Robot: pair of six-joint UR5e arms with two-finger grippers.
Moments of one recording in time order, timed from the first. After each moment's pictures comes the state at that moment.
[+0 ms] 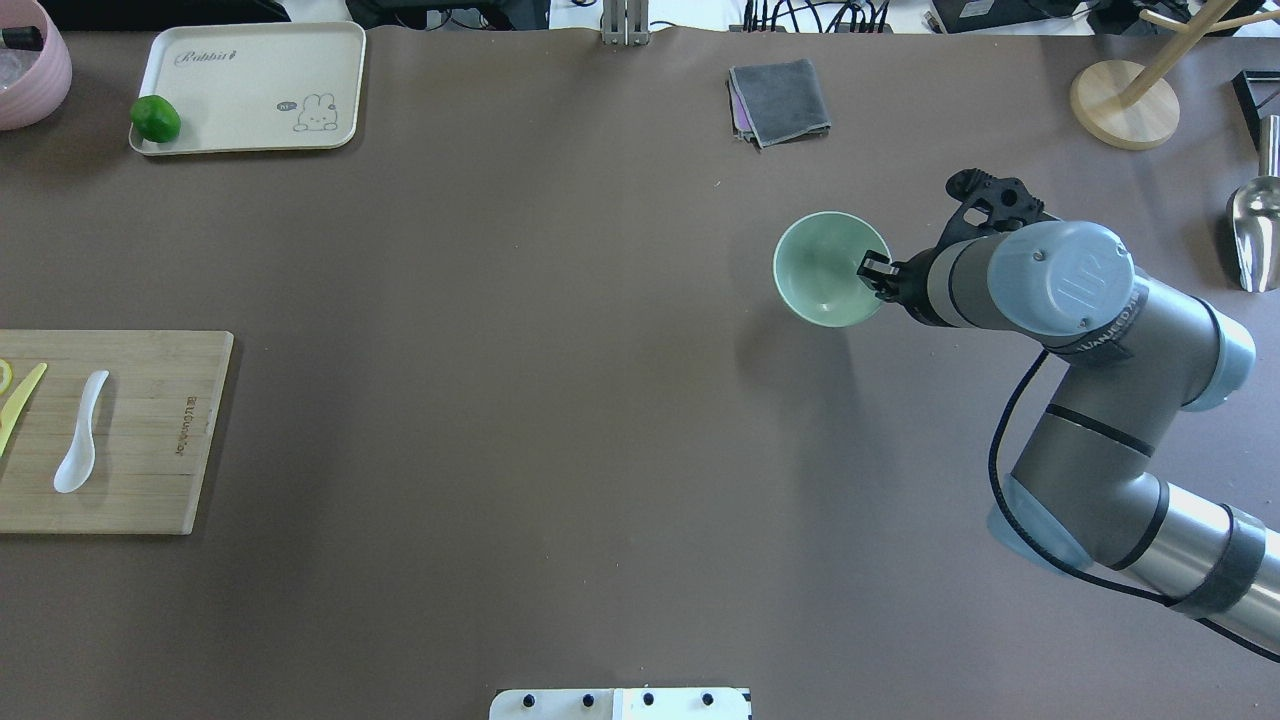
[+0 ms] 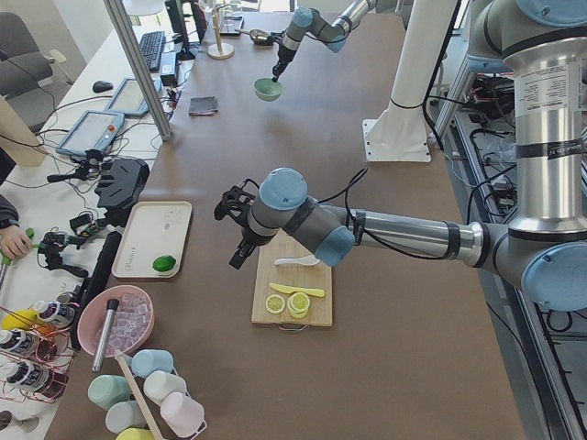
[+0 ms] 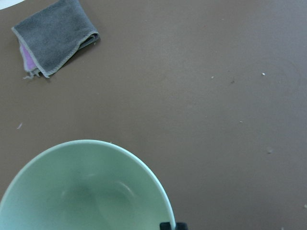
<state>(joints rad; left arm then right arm) -1.50 -1.44 -1.81 -2.13 -2.37 -0.10 0.65 -1.28 1.86 -1.29 1.64 1.58</state>
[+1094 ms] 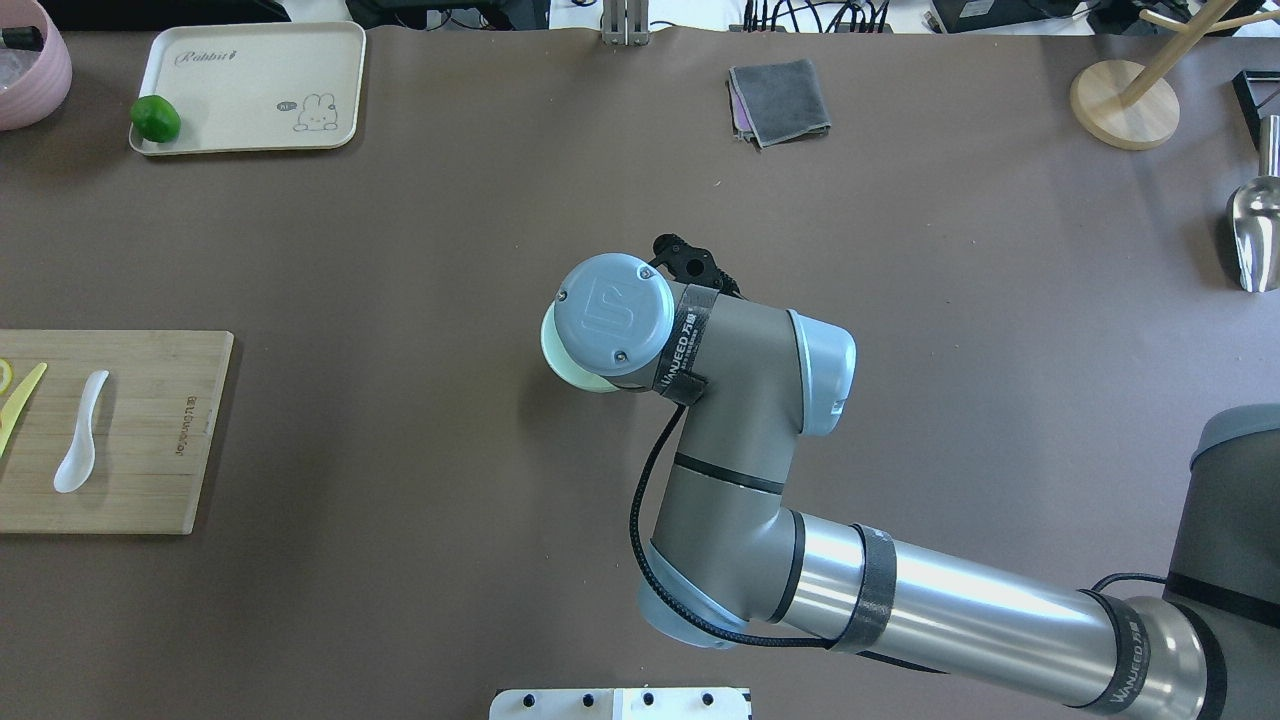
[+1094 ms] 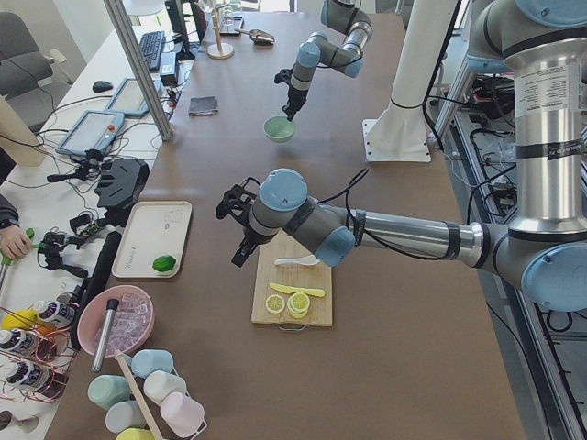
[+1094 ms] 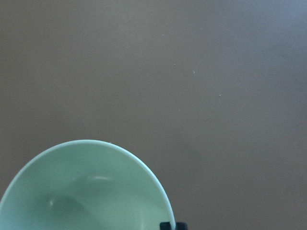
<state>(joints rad) -1.50 -1.44 -1.81 -2.13 -2.41 -0.11 0.42 -0.73 1.59 -1.71 1.61 1.97</state>
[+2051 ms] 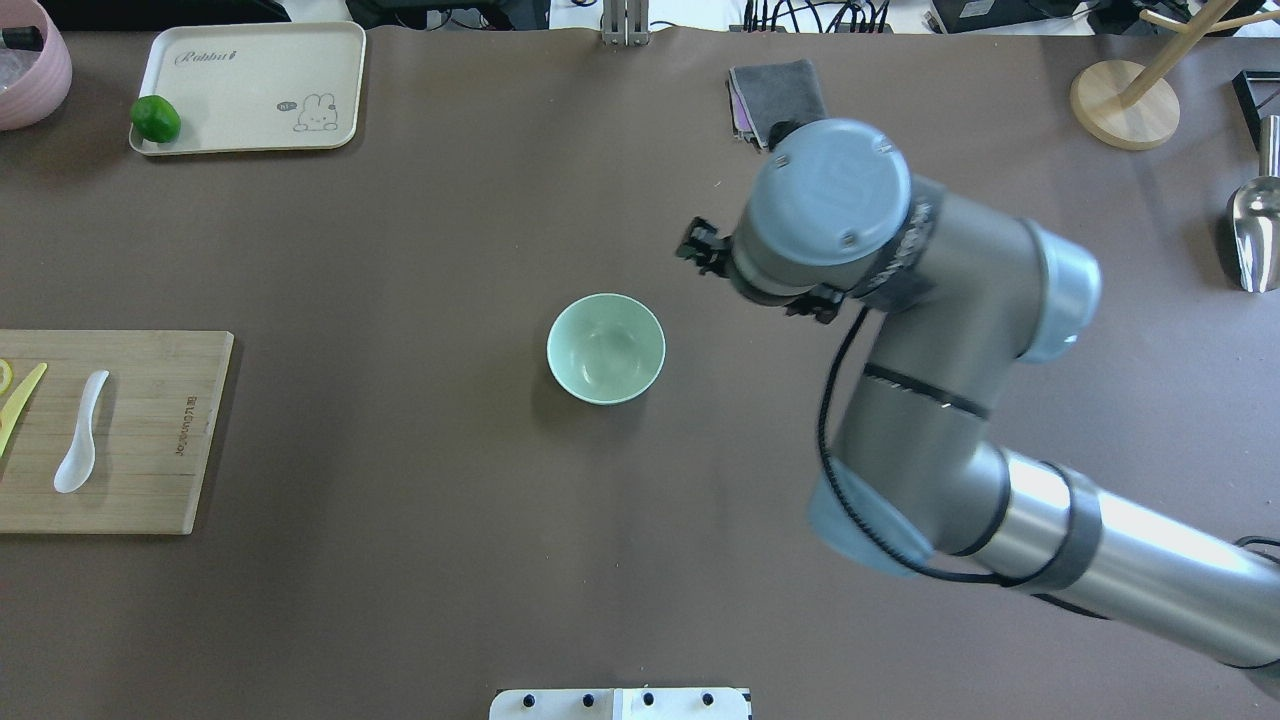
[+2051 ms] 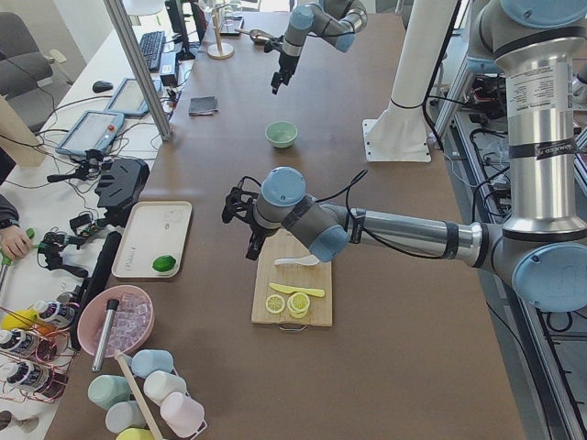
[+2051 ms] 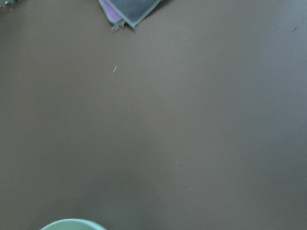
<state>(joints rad) -1.35 -1.41 -1.82 -2.23 -2.37 -0.57 0.63 -0.96 1.91 -1.73 1.73 1.54</state>
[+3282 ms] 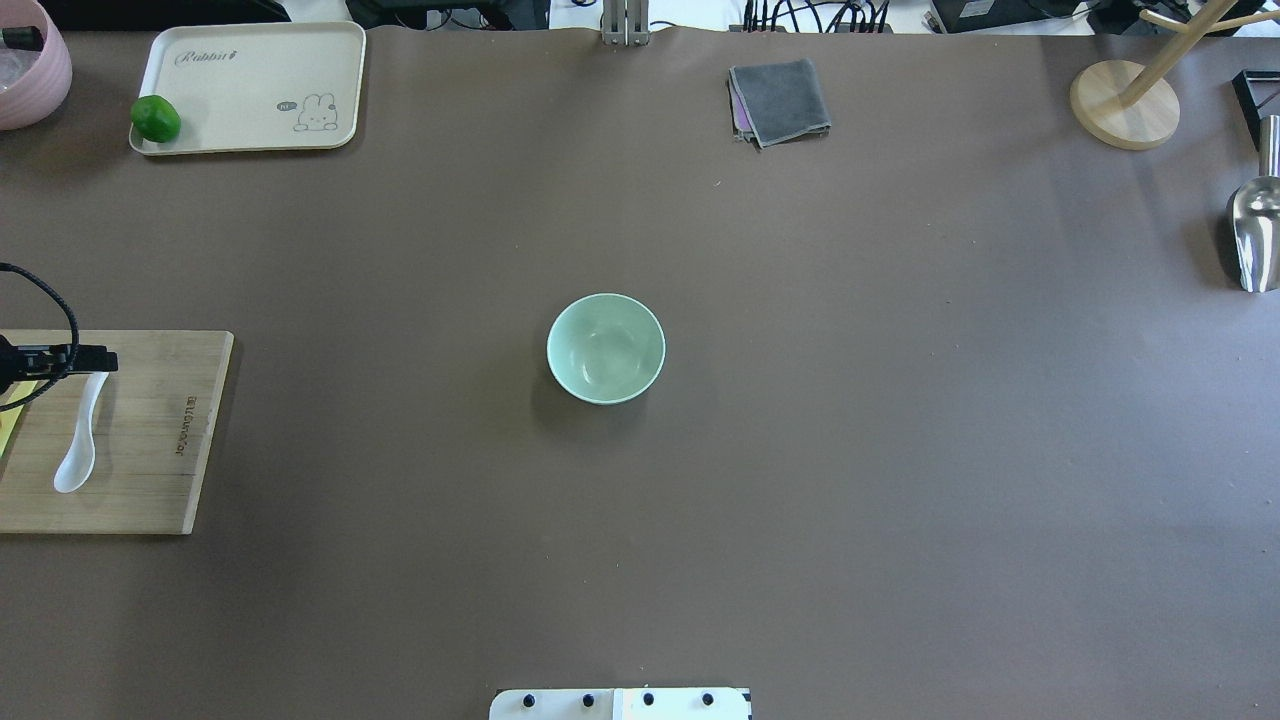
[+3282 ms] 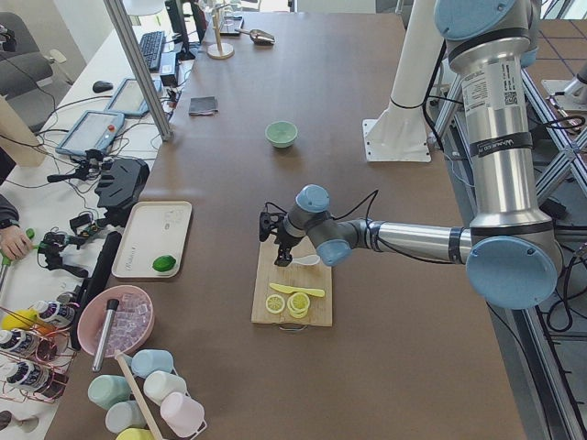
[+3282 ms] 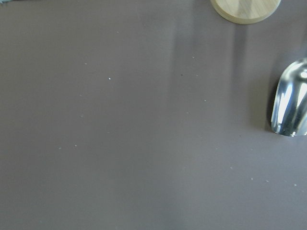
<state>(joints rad) -0.86 -1.38 -1.70 -2.48 -1.85 -1.09 1.42 -1.61 2.09 -1.73 2.36 0.19</state>
